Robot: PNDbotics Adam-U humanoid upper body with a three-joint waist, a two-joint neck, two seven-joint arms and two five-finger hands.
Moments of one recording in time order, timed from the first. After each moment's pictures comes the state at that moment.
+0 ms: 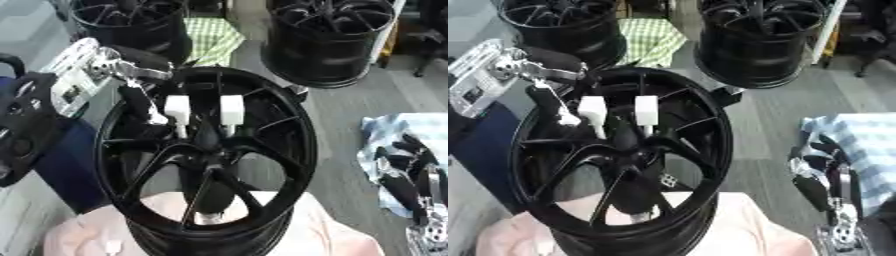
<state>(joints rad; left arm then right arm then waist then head) -0.86 0.62 -0.48 -1.29 -0.56 -0.24 -0.79 -0.14 -0.18 0.05 -1.43 0.15 -0.16 -0.31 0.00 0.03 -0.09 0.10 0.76</state>
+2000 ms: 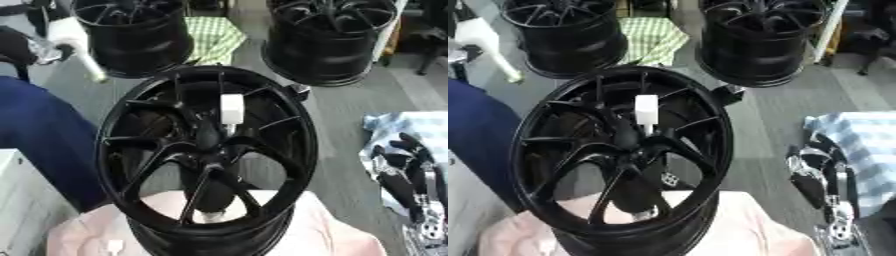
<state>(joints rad) -0.52 0.99 -0.11 -1.43 -0.44 -0.05 -0.58 -0.13 -0.19 0.04 -1.43 0.14 -0.16 -0.32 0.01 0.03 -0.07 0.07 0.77</state>
